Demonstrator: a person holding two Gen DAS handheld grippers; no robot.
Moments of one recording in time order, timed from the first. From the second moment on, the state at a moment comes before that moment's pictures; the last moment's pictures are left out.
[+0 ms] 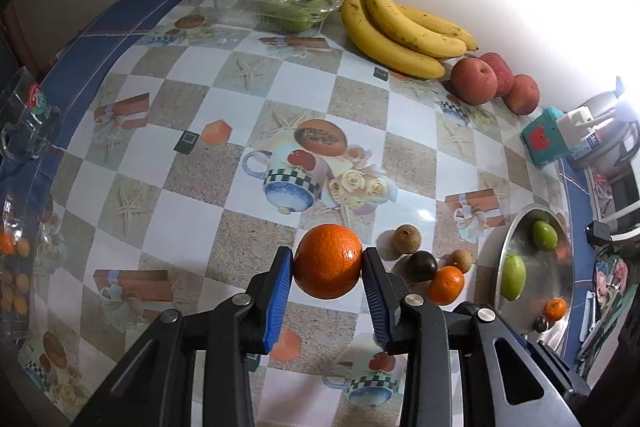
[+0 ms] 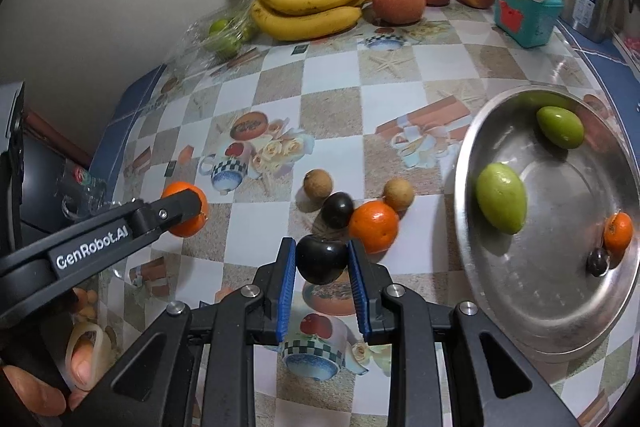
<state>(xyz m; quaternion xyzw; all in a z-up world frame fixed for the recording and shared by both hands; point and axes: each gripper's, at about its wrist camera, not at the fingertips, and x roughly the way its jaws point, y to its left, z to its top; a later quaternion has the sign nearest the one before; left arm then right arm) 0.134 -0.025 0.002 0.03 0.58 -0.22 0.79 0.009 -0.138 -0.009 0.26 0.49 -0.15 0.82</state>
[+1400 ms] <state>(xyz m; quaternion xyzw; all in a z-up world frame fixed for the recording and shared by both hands) -0.005 -0.188 0.013 0.13 0.55 -0.40 0.72 -0.145 -0.301 0.008 0.38 0.38 -0.33 0.78</state>
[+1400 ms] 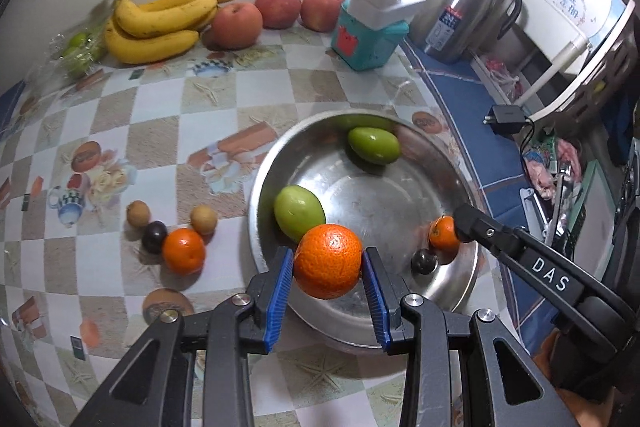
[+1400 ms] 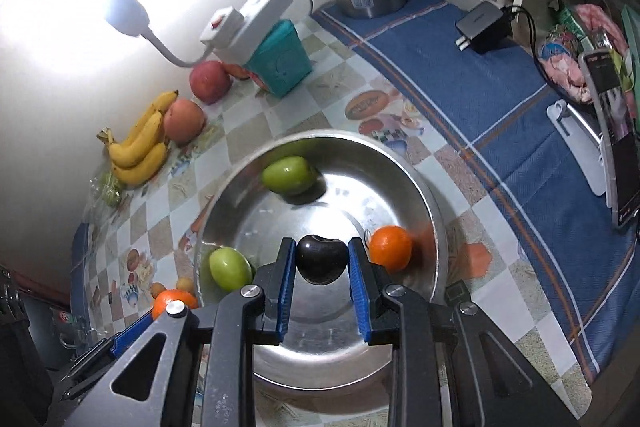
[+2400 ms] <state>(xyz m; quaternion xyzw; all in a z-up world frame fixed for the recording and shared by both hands) -0.009 -0.211 -0.037 0.15 0.58 -0.38 0.70 -0.111 -0.299 -0.044 0.36 0.44 -0.30 0.77</state>
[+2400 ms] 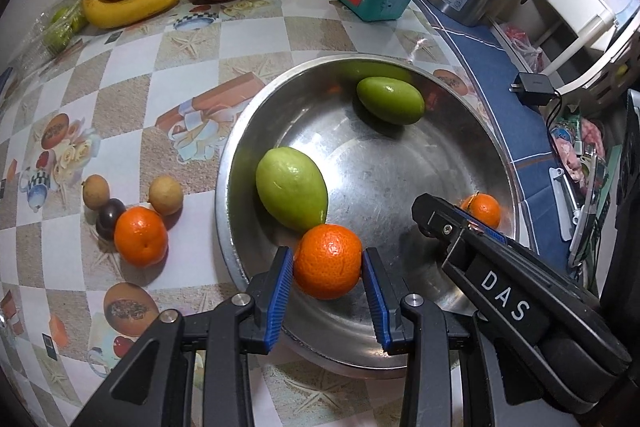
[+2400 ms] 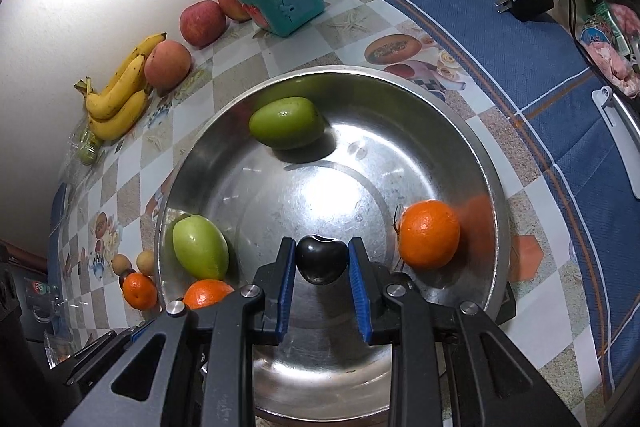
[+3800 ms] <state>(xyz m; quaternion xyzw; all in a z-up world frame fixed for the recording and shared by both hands) 0.053 -0.162 0.008 0.11 0.55 -0.31 0.76 -0.117 -0.294 -0.004 0.35 0.41 -0.31 0.79</state>
